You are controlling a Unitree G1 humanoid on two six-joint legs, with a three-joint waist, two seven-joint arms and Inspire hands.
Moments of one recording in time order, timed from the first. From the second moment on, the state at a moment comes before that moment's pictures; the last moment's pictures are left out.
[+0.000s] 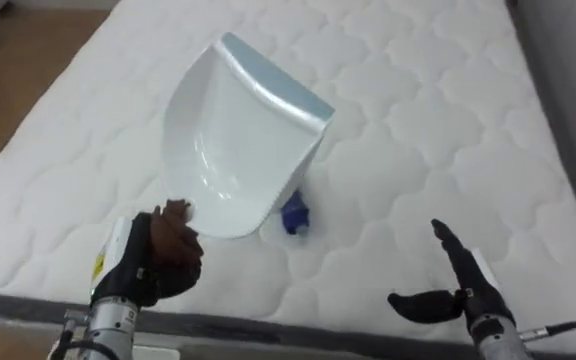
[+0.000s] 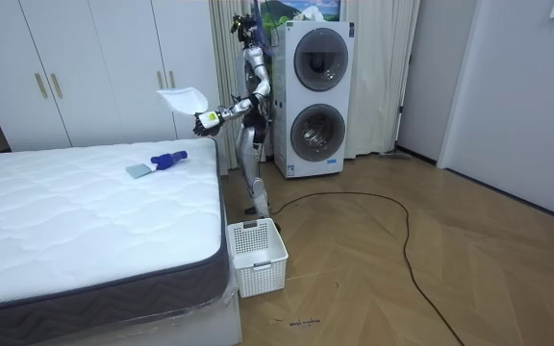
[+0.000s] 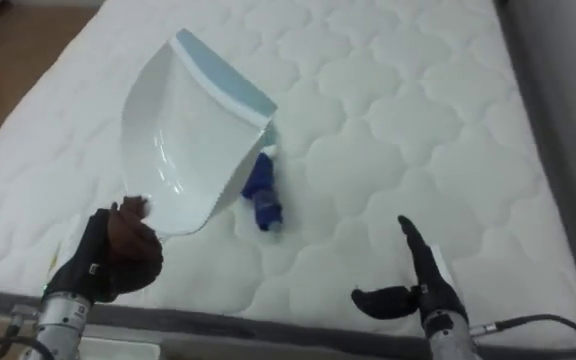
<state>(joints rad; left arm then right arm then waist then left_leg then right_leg) 0.20 0.33 -0.16 0.34 0.33 -0.19 0.26 0.17 -0.35 0.18 0.56 -0.12 -0.19 -0.16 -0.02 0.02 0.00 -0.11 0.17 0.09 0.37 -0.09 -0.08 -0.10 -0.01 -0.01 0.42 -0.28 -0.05</state>
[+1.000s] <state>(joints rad) 0.24 0.30 -0.15 0.68 0.33 -0.12 0.18 0.24 -0.30 0.06 0.92 -0.11 -0.10 0.00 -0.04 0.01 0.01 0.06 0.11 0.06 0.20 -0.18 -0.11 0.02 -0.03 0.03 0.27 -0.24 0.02</state>
